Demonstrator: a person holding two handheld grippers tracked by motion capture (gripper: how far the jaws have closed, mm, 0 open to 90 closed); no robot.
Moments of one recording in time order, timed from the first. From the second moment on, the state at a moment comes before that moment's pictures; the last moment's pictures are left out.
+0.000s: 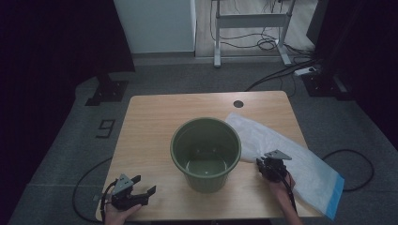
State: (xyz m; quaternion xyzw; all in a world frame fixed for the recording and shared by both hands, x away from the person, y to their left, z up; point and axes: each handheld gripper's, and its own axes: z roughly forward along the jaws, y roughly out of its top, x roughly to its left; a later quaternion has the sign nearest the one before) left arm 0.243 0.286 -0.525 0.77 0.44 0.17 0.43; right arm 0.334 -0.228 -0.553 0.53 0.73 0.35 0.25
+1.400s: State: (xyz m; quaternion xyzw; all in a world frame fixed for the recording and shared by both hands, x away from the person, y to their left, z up) left arm 0.248 0.286 -0.525 0.77 0.44 0.17 0.42; right arm 0.302 -0.272 -0.480 0.55 0.58 0.54 0.24
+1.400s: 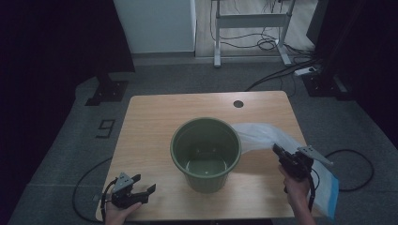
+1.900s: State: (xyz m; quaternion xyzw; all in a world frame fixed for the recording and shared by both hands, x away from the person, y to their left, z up) left arm 0.250 0.285 -0.525 0.77 0.44 0.17 0.42; right arm 0.283 -0.276 -0.444 0.52 0.55 0.60 0.25
